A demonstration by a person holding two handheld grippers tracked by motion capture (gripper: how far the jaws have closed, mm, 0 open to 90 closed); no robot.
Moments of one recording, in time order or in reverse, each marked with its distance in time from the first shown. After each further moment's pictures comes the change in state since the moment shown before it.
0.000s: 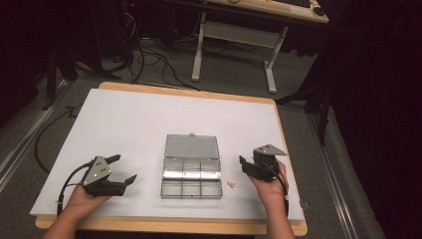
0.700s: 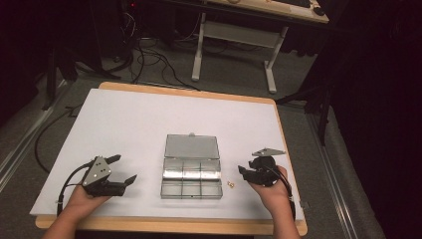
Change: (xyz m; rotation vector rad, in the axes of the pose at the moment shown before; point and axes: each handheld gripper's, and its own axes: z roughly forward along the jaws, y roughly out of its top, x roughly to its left) left arm 0.000 0.000 -0.001 -0.004 -0.004 0.006; right arm 0.006 -0.001 -0.014 0.176 0.118 -0.022
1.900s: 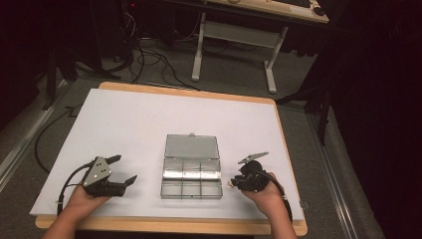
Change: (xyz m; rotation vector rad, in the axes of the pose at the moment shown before) left arm -0.001 0.000 0.000 0.002 -0.004 0.007; right arm 0.021 -0.004 0.021 0.216 0.153 -0.098
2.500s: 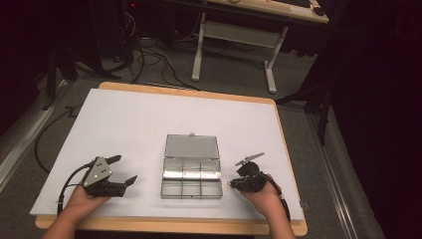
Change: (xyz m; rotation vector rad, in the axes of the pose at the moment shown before) left arm 0.000 0.000 0.000 0.002 -0.001 0.005; right arm -0.002 -0.002 0.013 0.051 0.020 0.005
